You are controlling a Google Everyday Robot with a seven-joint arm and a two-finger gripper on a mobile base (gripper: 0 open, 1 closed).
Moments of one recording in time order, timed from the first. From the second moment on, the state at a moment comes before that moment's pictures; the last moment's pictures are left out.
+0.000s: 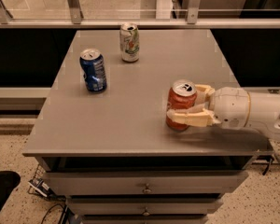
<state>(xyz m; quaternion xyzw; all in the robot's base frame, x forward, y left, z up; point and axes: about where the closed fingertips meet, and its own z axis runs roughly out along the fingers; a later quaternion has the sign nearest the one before) 0.484 -0.111 0.876 -0.47 0.58 0.36 0.56</state>
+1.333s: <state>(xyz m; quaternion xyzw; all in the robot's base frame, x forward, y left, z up) 0.485 -0.109 0.889 -0.49 0.60 0.33 0.53</state>
